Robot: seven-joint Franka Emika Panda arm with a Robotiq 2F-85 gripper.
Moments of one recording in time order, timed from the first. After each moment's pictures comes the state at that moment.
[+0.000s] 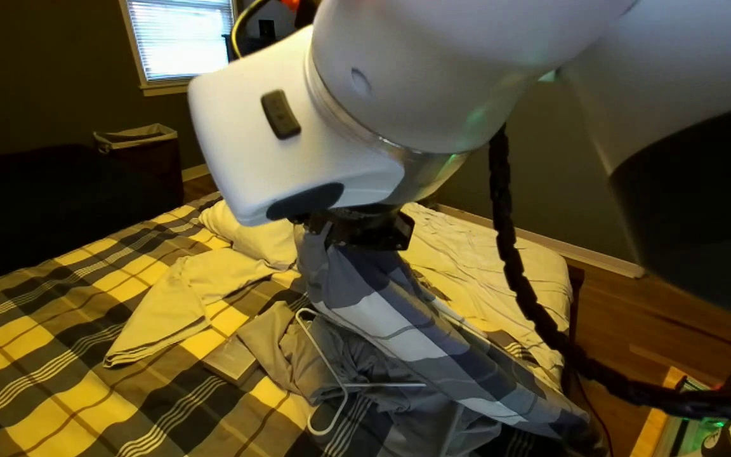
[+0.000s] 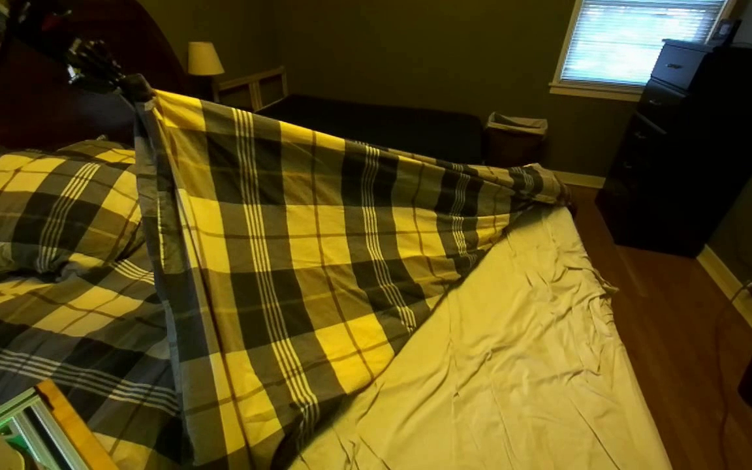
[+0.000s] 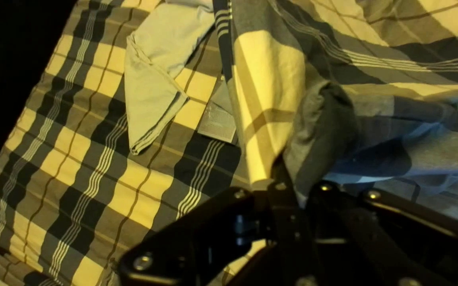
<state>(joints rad) 0.42 -0.16 0.53 -2.05 -0.69 2.08 -1.00</state>
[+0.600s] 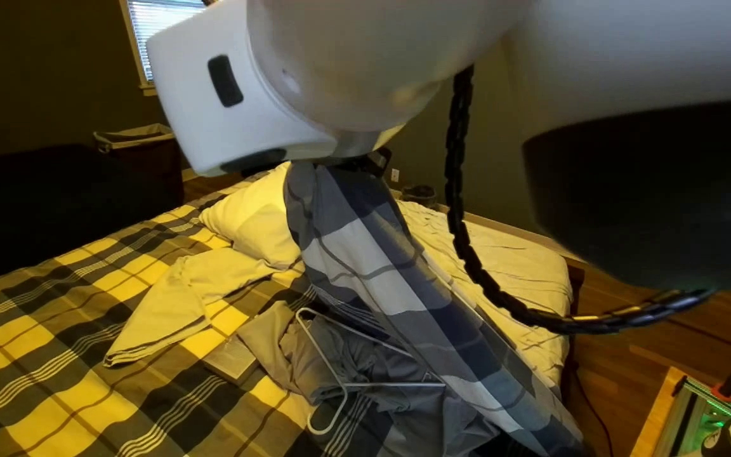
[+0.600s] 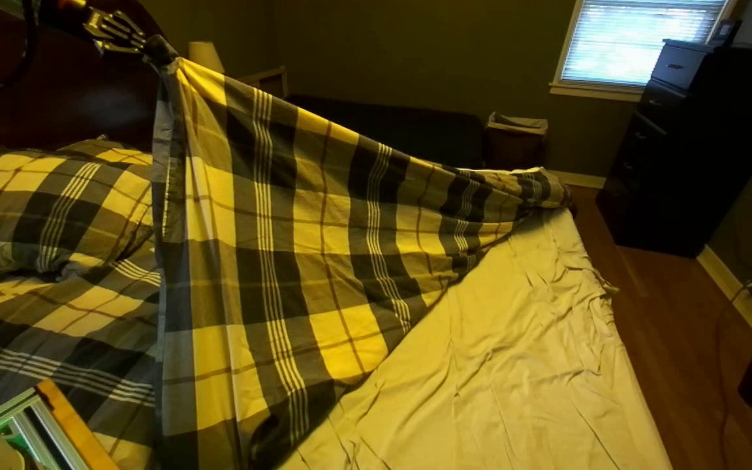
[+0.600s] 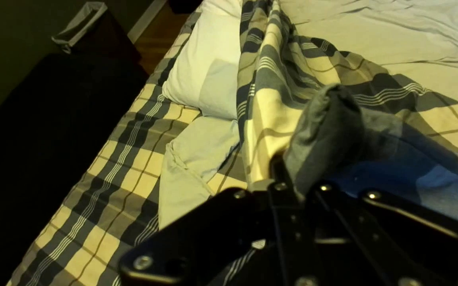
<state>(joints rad) 0.43 -0.06 0.54 -1.92 -1.06 1.89 -0.88</state>
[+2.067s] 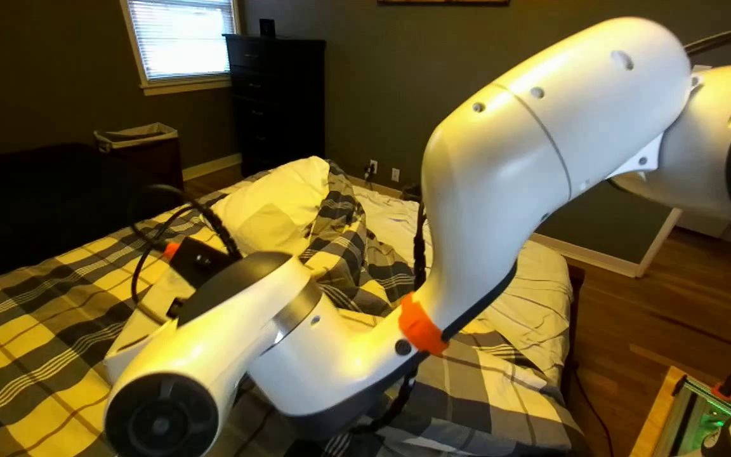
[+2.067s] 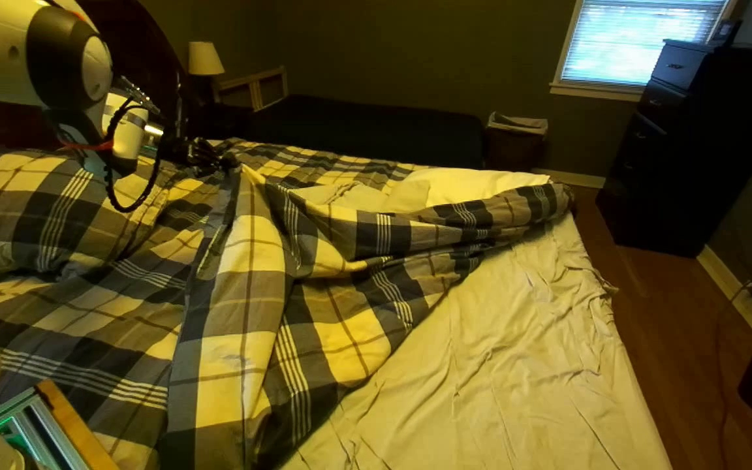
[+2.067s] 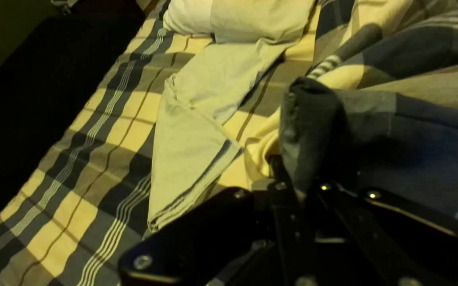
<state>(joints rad) 0.58 0.76 0.36 -1.50 -1.53 2.03 -0.48</state>
